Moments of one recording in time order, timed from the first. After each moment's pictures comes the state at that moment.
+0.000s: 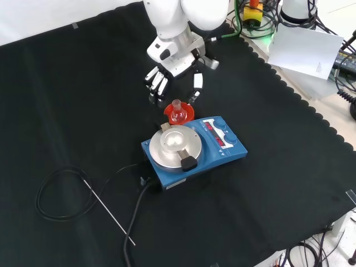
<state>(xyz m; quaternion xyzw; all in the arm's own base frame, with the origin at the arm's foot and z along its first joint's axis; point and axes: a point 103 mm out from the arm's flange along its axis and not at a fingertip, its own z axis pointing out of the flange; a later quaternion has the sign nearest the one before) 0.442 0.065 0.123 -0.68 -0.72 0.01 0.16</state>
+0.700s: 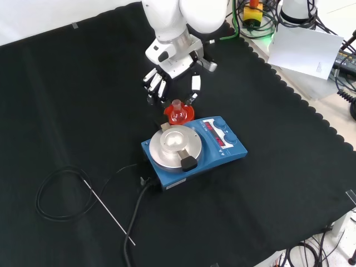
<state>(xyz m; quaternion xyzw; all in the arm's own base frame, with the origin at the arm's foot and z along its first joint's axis) 0.447 0.062 0.117 -0.68 -0.72 0.00 0.15</state>
